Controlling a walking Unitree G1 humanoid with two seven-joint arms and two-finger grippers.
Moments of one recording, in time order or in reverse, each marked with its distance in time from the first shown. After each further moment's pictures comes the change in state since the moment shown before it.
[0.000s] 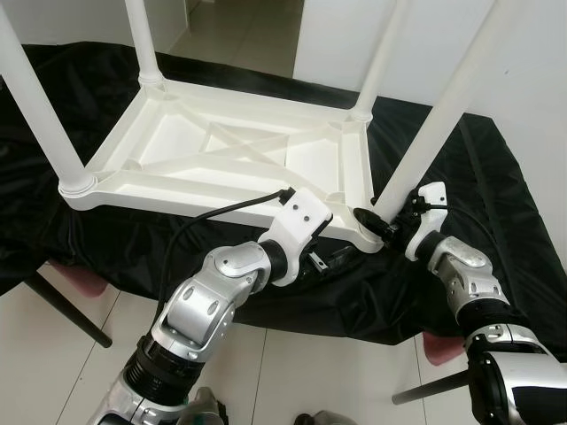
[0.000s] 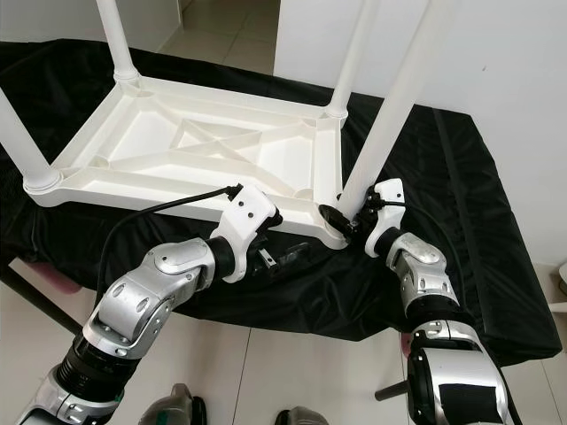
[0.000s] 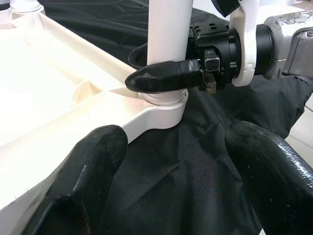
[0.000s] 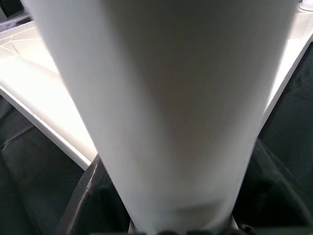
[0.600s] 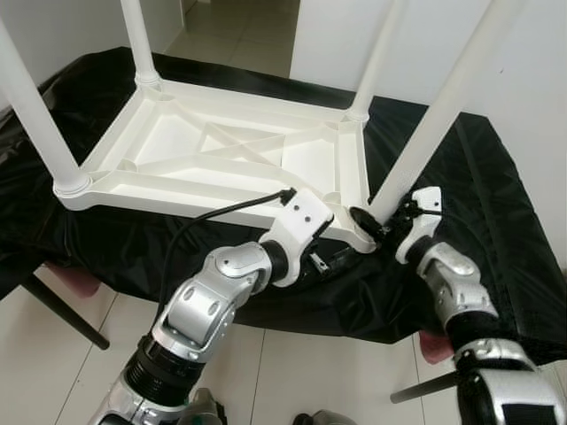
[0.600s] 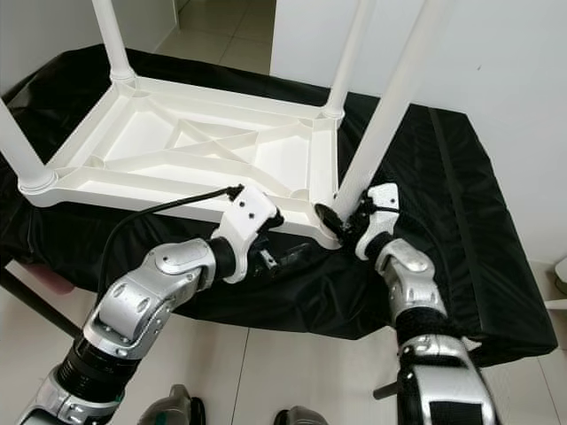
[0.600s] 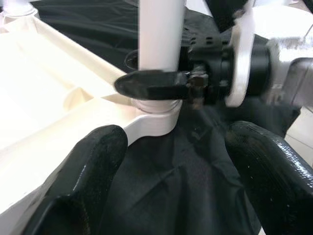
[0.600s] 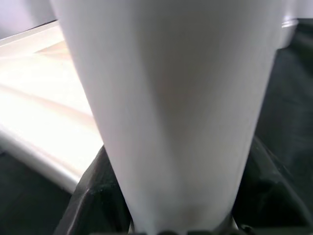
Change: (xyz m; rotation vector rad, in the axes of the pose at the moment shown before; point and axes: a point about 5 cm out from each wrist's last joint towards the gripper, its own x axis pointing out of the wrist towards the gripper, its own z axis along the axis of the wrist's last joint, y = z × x) left arm 0.001 0.000 0.000 -0.001 -0.001 0.009; right arm 0.011 0.028 -0.007 0.025 -0.071 -0.181
